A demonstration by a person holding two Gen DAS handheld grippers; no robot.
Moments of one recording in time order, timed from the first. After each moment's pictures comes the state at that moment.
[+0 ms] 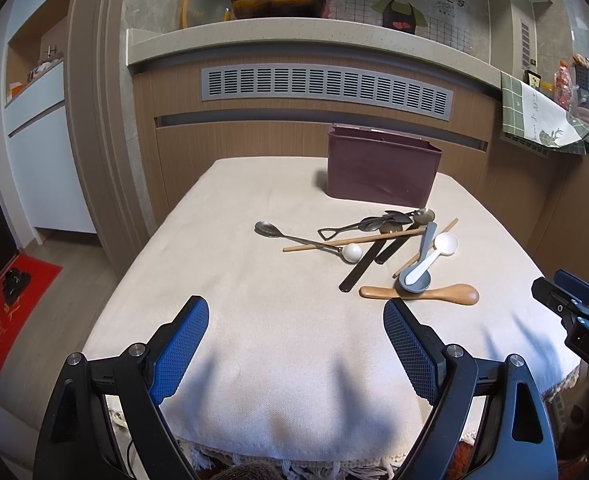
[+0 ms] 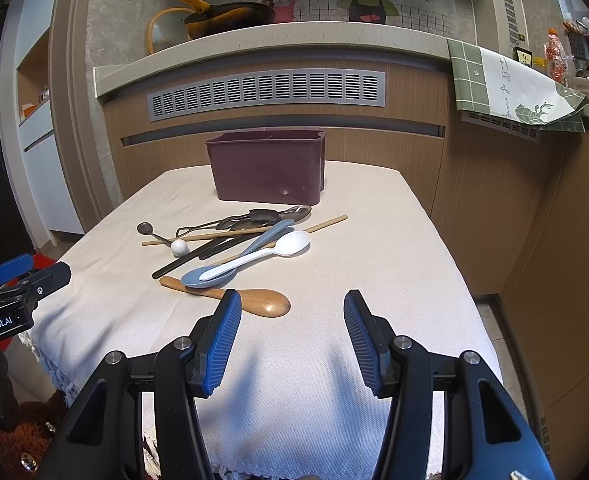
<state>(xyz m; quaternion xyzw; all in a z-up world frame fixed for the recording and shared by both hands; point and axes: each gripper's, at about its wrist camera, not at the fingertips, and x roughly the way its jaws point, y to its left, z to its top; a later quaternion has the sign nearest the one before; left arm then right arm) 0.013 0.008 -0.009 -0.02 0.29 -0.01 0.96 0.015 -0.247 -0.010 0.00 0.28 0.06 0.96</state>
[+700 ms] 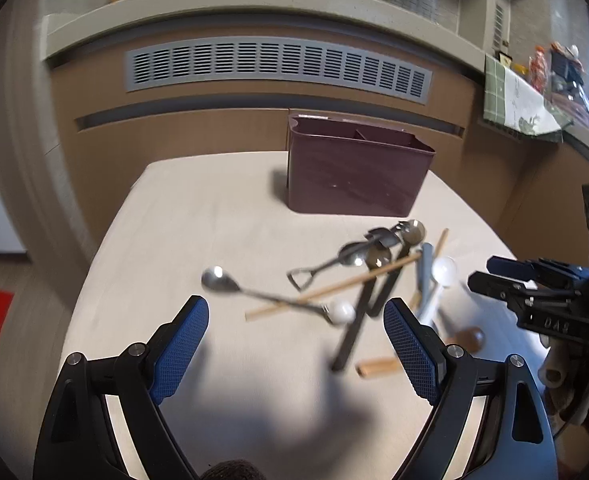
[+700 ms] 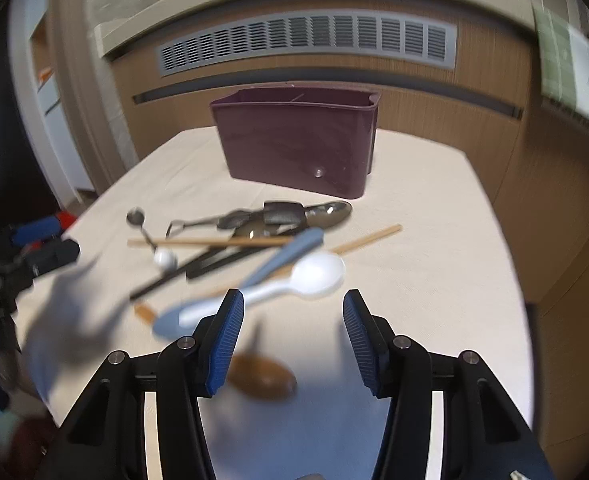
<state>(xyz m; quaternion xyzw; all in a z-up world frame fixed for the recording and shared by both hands) 0.144 0.019 -0.005 -0.01 0.34 -0.12 0.93 0.148 -0.234 -0.020 -0.01 0.38 0.14 0.92</state>
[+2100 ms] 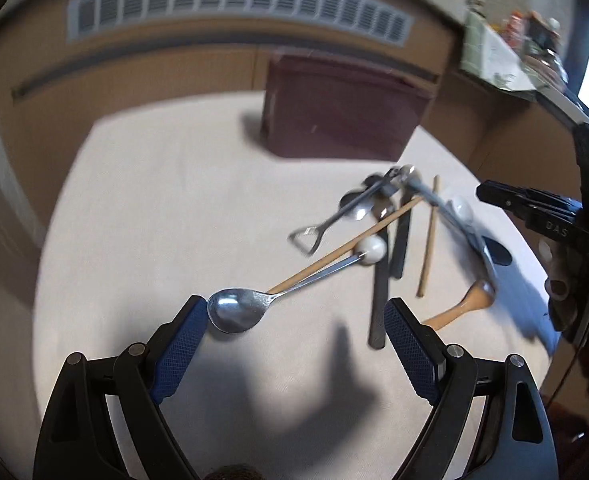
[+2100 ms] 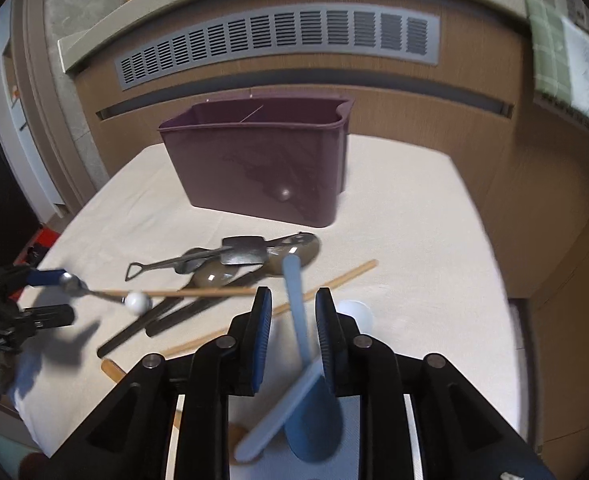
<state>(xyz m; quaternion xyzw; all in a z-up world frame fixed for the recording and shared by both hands) 0.177 0.040 -0.030 0.02 0.40 -0.22 0.89 0.184 -0.247 -0.007 -0.01 0.38 0.10 0.92</state>
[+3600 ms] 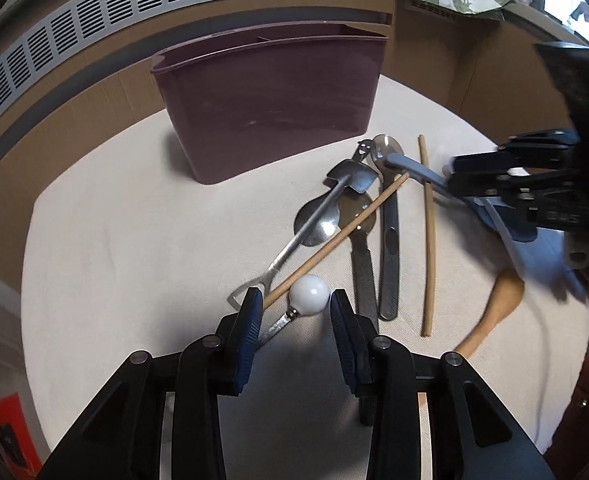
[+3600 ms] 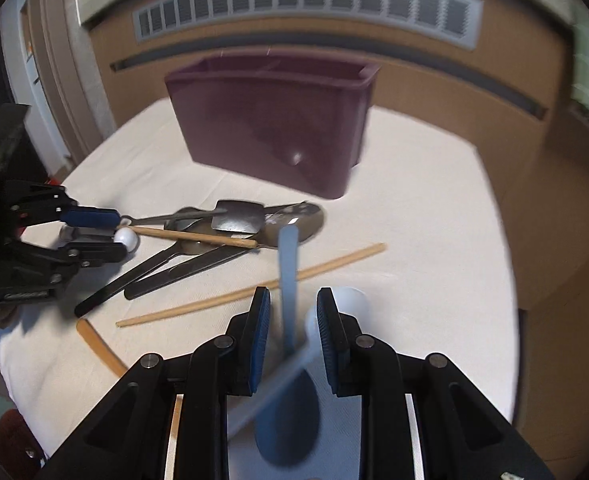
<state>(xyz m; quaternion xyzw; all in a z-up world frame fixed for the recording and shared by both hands) 0.227 -0.030 -0.054 0.14 0.43 -0.27 0.85 0.218 -0.244 -0.032 -0.06 0.45 0.15 0.88</state>
